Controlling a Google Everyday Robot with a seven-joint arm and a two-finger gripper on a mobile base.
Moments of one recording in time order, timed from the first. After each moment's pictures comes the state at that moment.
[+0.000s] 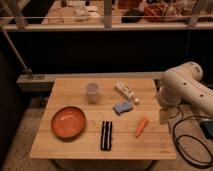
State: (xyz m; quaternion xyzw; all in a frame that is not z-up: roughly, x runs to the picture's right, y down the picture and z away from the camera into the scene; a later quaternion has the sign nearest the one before) arm 0.283 0.108 0.684 -0.28 0.02 0.02 0.96
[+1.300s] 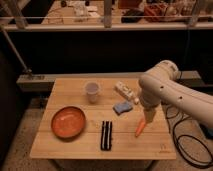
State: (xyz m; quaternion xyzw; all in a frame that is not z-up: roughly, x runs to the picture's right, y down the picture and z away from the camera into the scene) arm 0.187 0.095 0.671 -0.25 0.00 -0.10 0.96
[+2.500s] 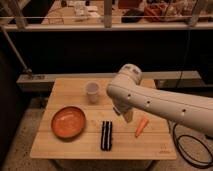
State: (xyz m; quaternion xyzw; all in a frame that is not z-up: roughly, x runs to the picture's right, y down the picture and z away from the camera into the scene) arm 0.086 0.096 0.674 -0.22 -0.03 -0.24 0.95
